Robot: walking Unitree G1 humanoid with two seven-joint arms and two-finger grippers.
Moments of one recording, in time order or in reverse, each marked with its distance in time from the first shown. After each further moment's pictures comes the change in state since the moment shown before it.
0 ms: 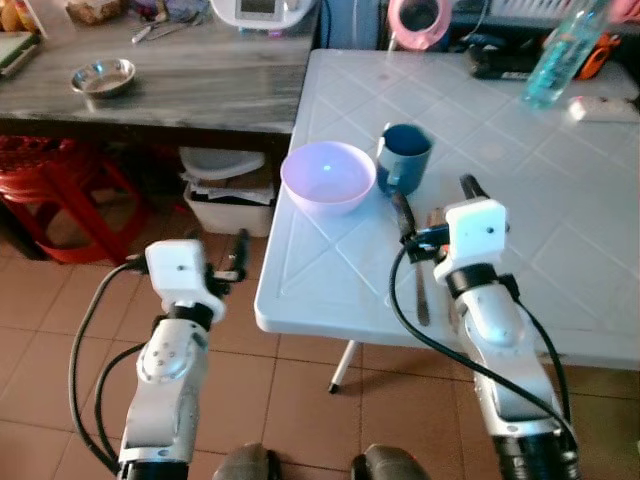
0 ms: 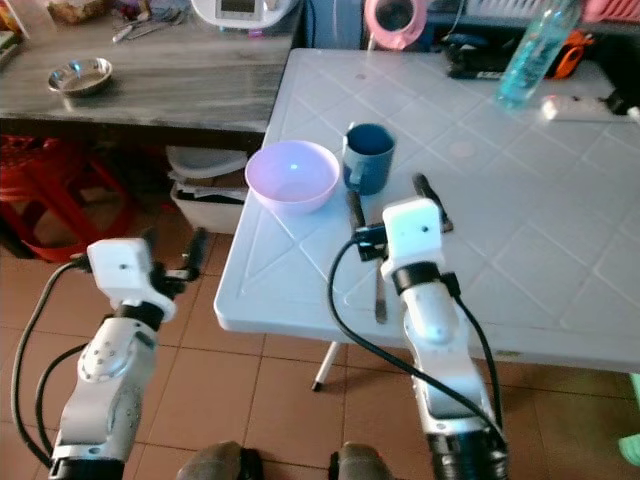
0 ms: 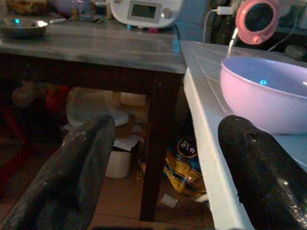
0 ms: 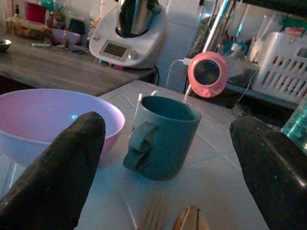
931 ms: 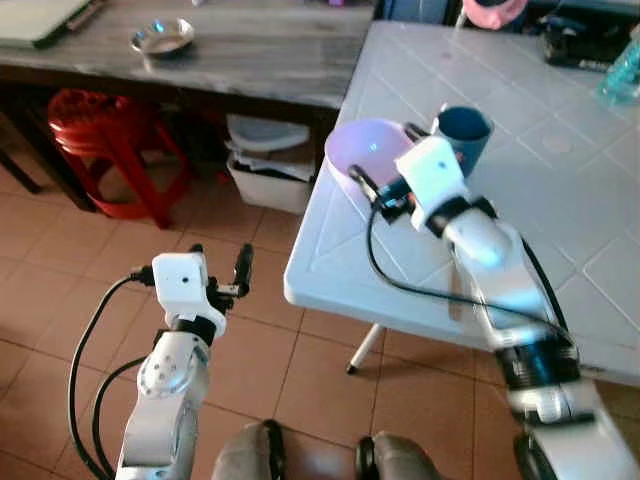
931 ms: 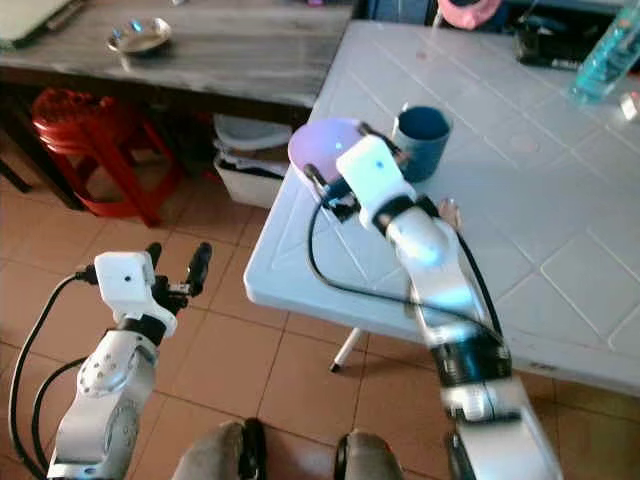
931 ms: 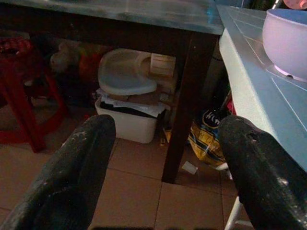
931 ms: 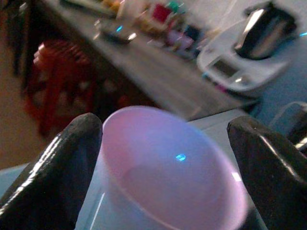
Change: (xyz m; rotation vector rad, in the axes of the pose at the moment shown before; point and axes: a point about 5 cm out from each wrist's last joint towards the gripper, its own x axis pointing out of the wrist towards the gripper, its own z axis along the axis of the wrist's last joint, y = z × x) left arm -0.014 -0.002 -0.003 0.014 0.066 -0.010; right arm 0.071 0.008 0.022 -0.172 -0.009 0.392
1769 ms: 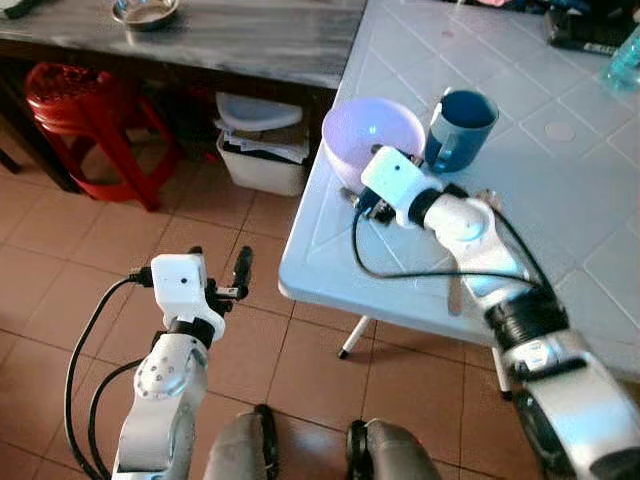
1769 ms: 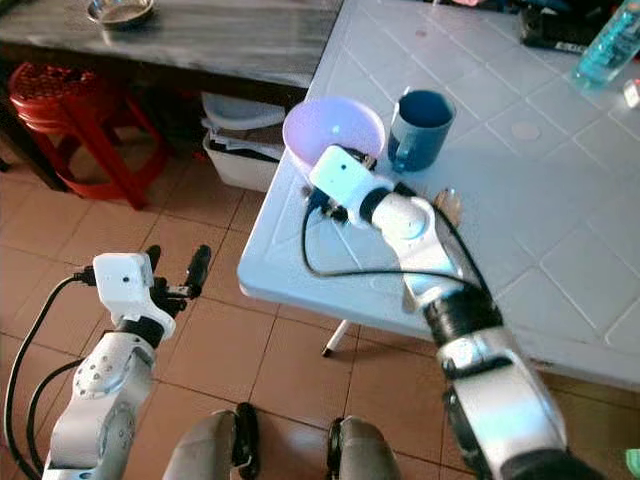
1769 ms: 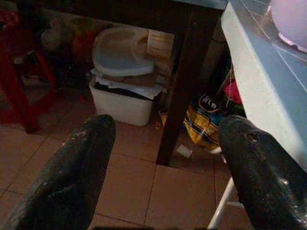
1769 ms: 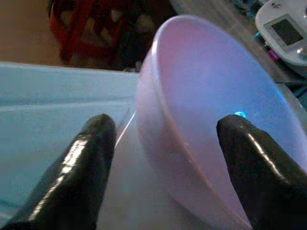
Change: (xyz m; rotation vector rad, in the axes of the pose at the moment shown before) left arm -0.004 0.002 -0.001 -0.008 0.039 -0.001; right arm 0.026 -0.001 -0.020 -0.228 0.188 0.171
